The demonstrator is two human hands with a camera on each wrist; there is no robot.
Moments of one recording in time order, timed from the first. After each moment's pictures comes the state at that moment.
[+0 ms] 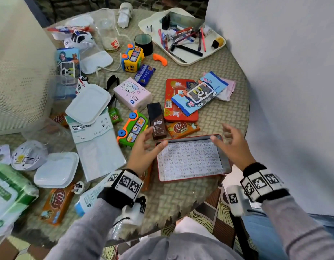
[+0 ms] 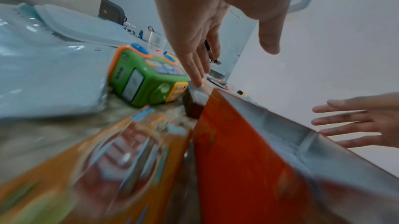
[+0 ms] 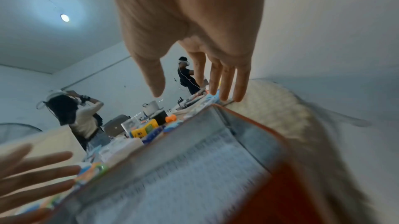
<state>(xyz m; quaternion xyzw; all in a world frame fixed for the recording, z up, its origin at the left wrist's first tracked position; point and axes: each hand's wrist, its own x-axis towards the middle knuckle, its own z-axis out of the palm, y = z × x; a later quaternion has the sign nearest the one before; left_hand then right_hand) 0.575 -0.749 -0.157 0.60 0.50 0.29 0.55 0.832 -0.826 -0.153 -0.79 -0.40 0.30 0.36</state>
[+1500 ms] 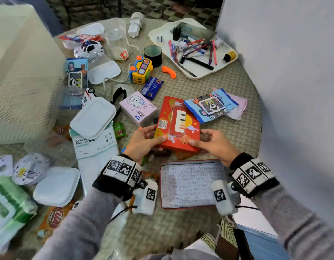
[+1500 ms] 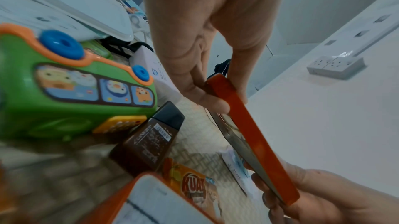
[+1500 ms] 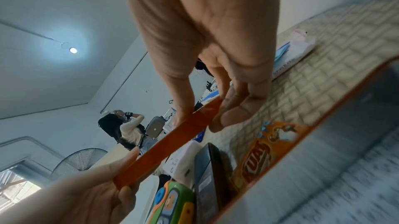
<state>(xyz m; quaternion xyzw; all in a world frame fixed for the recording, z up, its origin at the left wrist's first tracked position) 0.597 -0.662 -0.125 0.42 0.52 0.30 0.68 0.808 -0.725 -0.135 -0.67 -0.35 0.53 0.38</state>
